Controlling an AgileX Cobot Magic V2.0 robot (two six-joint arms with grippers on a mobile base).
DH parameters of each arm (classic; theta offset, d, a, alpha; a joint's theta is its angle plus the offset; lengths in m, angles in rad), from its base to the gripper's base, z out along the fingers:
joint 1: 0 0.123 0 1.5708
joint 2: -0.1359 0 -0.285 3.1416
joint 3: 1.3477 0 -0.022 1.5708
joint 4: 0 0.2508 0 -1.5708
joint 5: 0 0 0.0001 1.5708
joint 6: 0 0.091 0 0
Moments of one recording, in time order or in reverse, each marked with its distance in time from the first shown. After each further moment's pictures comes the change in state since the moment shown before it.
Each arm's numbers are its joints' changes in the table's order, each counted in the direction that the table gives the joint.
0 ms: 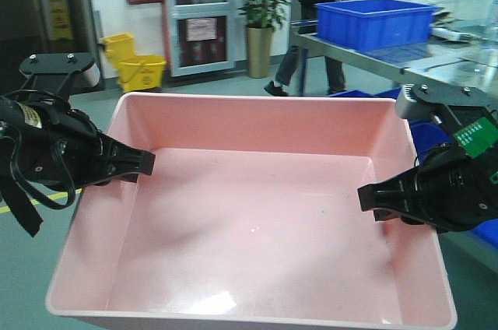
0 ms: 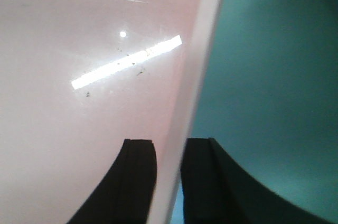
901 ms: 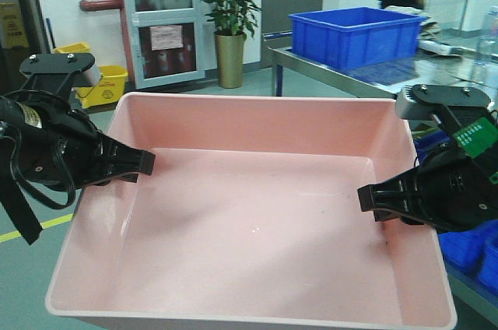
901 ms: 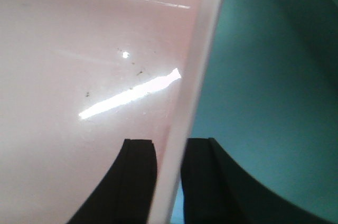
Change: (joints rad) left arm 0.000 0.000 0.000 0.000 0.000 0.000; right arm 0.000 0.000 0.000 -0.001 0.001 0.000
